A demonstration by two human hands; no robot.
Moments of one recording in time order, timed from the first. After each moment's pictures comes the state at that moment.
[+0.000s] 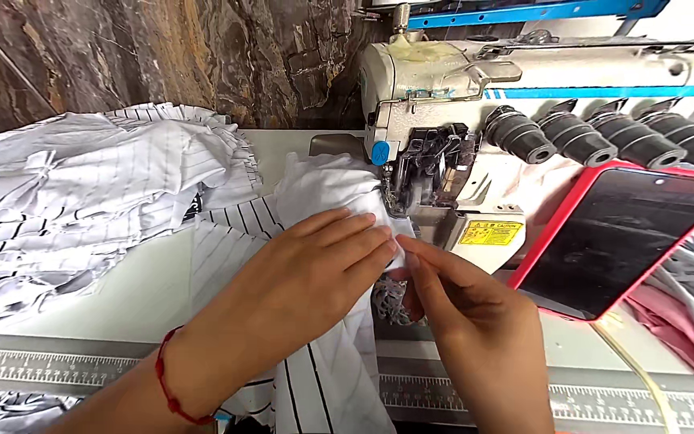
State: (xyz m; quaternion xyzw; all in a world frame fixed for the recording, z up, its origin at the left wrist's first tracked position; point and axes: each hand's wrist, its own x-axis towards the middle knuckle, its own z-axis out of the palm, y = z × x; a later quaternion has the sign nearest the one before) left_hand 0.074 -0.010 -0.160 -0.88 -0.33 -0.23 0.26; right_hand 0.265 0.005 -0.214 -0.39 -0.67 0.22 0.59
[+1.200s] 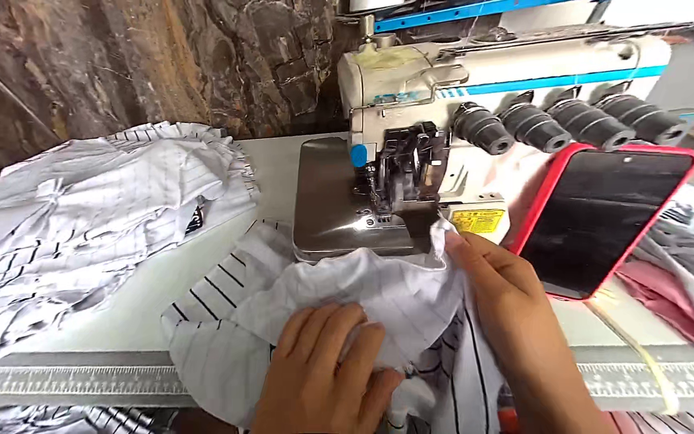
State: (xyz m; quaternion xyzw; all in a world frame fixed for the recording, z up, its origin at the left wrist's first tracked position) left_hand 0.113 -0.075 -0.240 -0.78 -0.50 -0.35 0.16; right_hand 0.303 0.023 -0.214 -0.46 -0.59 0.36 0.56
